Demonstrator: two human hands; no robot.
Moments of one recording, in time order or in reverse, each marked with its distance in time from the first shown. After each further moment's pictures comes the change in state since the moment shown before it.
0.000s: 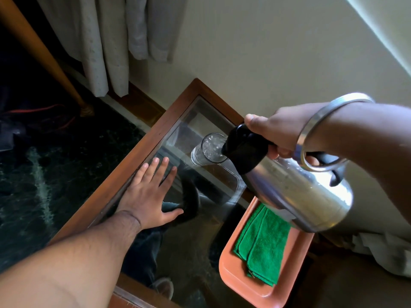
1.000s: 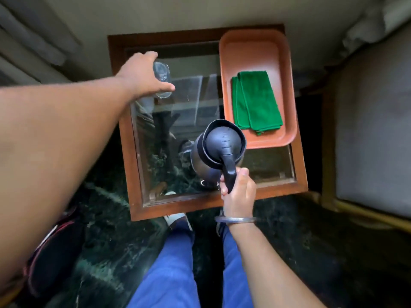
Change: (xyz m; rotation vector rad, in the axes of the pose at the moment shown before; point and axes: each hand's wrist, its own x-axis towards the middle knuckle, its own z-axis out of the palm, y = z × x) left_hand 0.105 0.061 -0.200 -0.069 -0.295 0.158; right_hand -0.179 -0.010 0.335 2.007 0.686 0.292
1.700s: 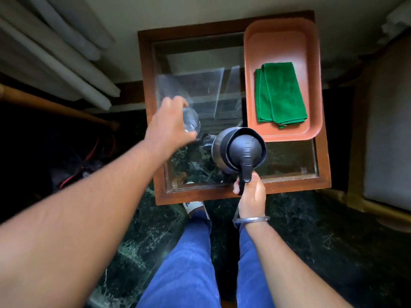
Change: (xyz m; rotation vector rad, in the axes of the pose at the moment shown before) left_hand -0.141 0.012 0.044 -0.086 0.081 -0.051; right_hand -0.010 0.053 -0.013 -0.160 -0.087 -0.081
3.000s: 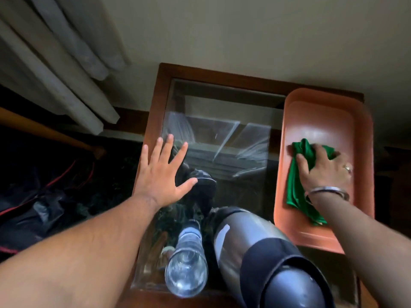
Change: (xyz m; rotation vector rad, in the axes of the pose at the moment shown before) left_hand 0.113 -0.130 0.129 0.399 0.147 0.048; right_hand 0.340 -0.016 -0.012 -1.374 0.238 -0.272
